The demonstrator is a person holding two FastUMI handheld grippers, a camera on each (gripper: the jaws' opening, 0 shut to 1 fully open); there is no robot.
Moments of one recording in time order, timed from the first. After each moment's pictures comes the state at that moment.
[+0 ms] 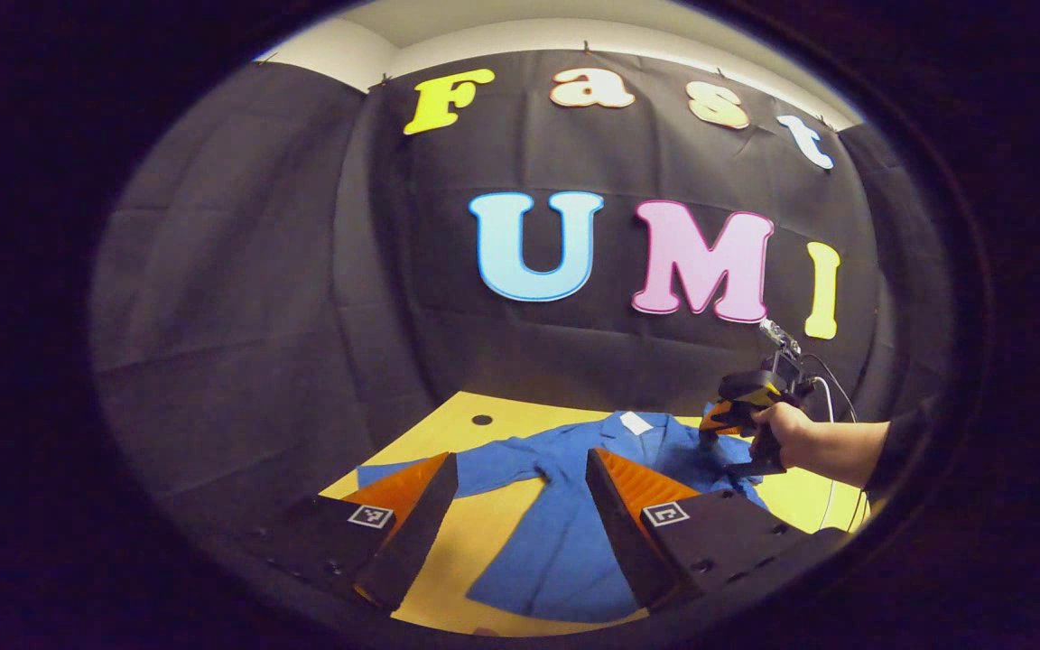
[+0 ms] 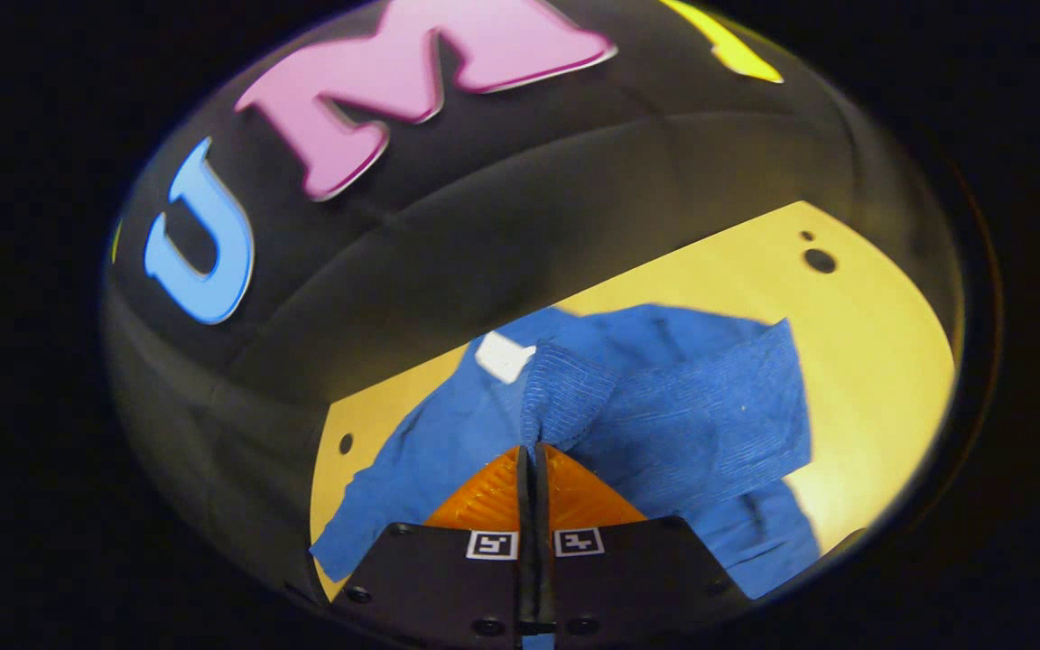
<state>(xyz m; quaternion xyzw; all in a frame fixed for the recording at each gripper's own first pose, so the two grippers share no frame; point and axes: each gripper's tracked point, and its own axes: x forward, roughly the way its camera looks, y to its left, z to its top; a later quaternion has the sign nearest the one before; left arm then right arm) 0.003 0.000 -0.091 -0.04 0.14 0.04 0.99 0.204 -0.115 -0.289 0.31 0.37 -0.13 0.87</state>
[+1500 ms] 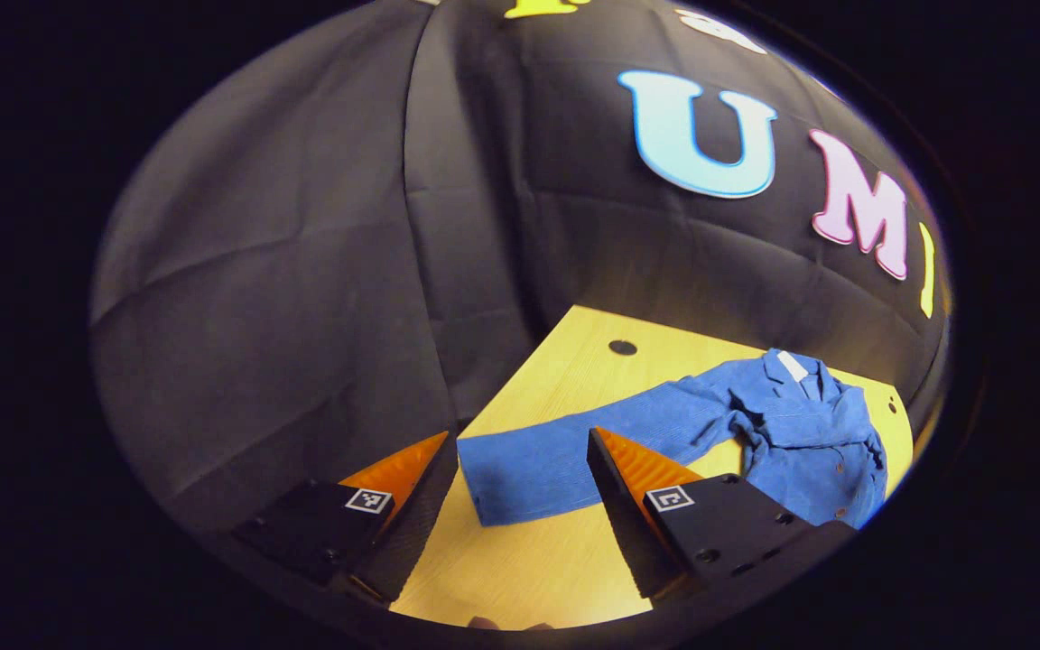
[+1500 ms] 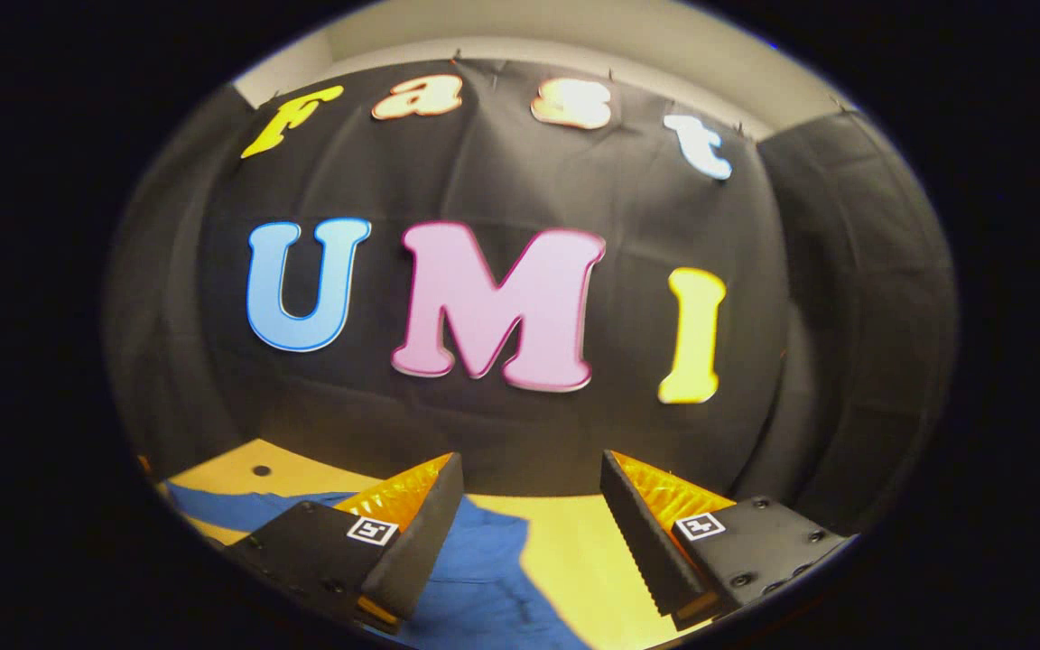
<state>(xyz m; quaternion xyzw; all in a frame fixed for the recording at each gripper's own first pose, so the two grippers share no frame) 0.196 0.226 -0.260 -0.08 0.29 0.08 0.95 0.045 -0.250 -0.020 -0.09 0.03 -0.24 0.97</state>
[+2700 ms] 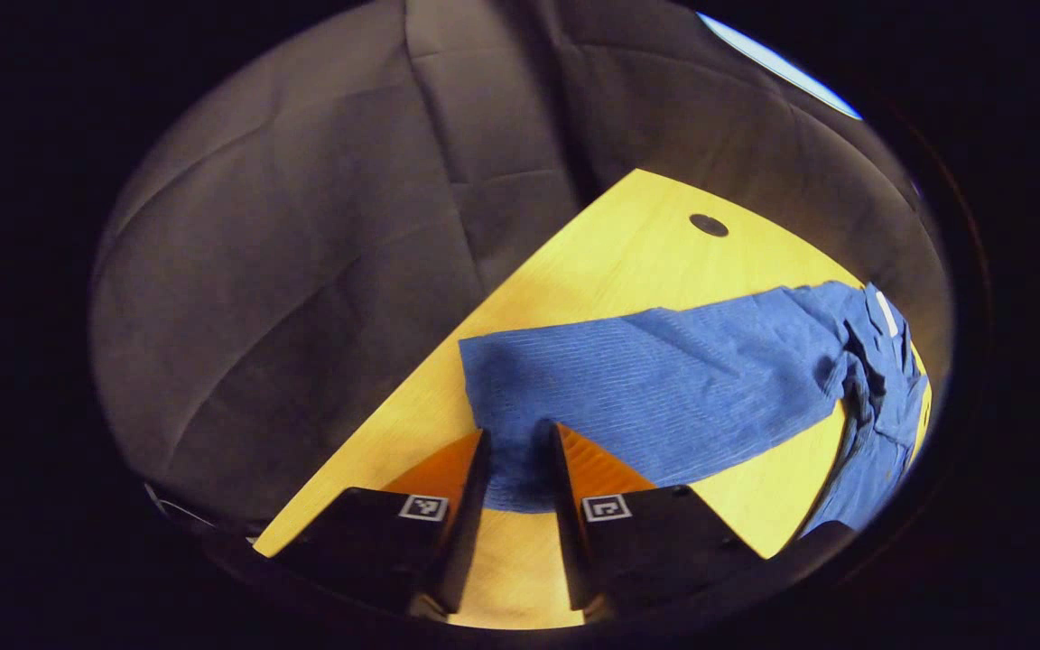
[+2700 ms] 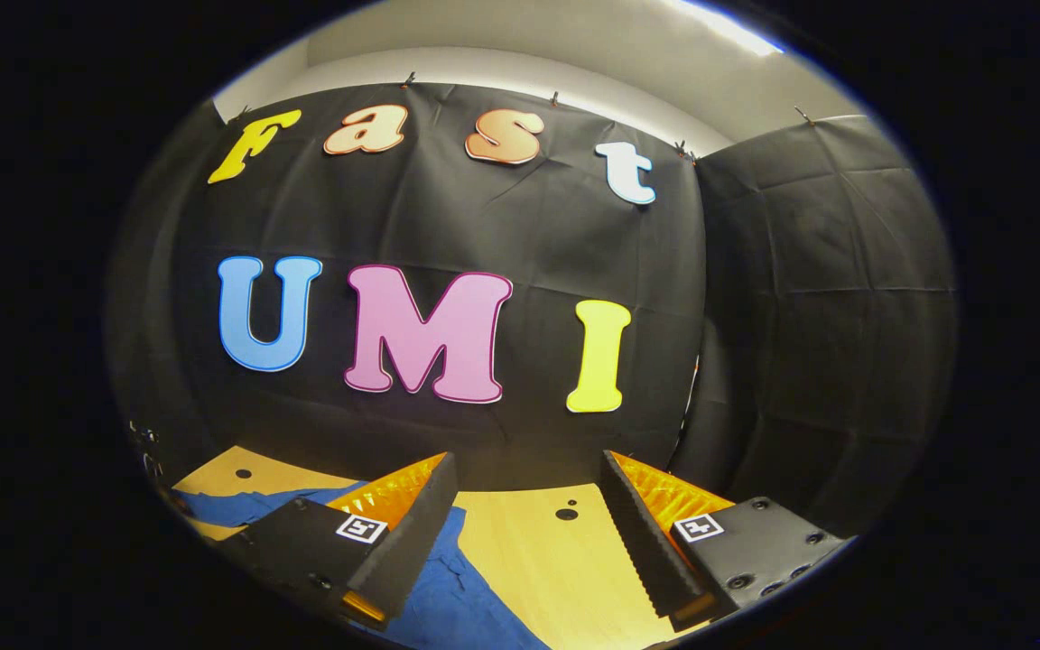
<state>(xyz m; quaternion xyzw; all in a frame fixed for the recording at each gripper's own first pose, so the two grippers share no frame) 0.233 0.239 -0.349 -0.07 0.49 0.12 0.86 -0.060 -0.251 0.011 -0.04 0.04 -0.30 0.95</state>
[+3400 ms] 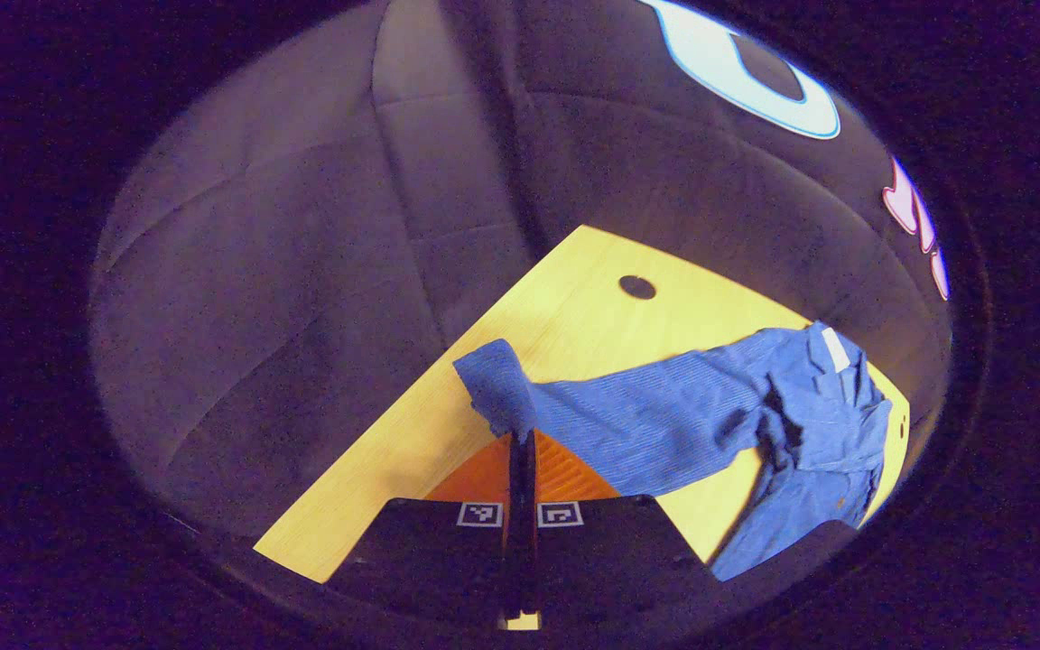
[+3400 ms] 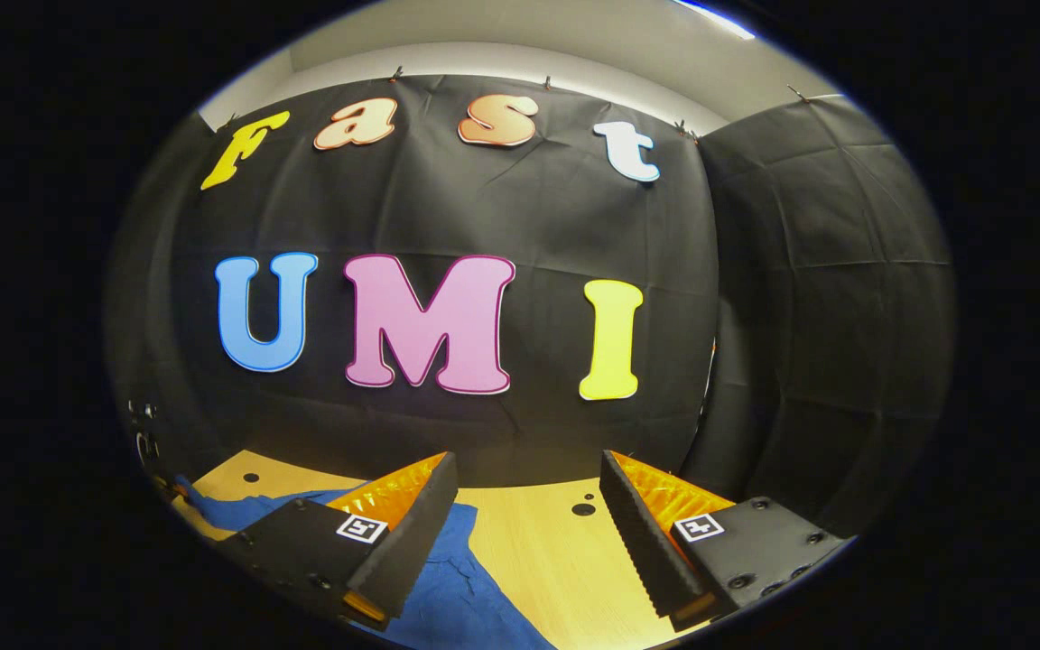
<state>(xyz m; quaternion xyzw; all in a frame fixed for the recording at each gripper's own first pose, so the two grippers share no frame) 0.280 0.164 -0.244 -0.10 0.39 0.06 0.91 -0.039 -0.276 -0.020 -0.01 0.06 -0.28 0.96</state>
